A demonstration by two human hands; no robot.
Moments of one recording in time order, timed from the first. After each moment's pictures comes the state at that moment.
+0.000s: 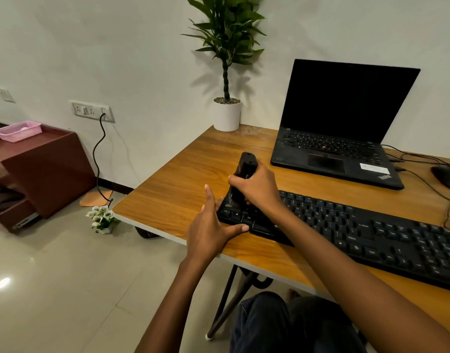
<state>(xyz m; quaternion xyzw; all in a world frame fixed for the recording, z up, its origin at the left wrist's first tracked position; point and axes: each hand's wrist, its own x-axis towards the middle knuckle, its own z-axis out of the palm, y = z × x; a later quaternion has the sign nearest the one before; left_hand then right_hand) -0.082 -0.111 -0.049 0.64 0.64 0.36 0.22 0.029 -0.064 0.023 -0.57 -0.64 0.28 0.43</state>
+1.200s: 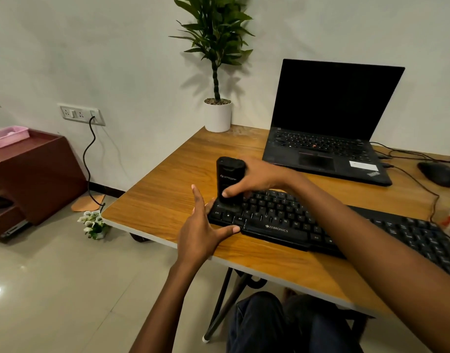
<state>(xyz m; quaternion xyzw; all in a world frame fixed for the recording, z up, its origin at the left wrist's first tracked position) -0.082 -0.112 -0.050 0.63 0.64 0.38 0.22 0.060 -0.038 0.065 -0.42 -0.83 0.35 0.10</state>
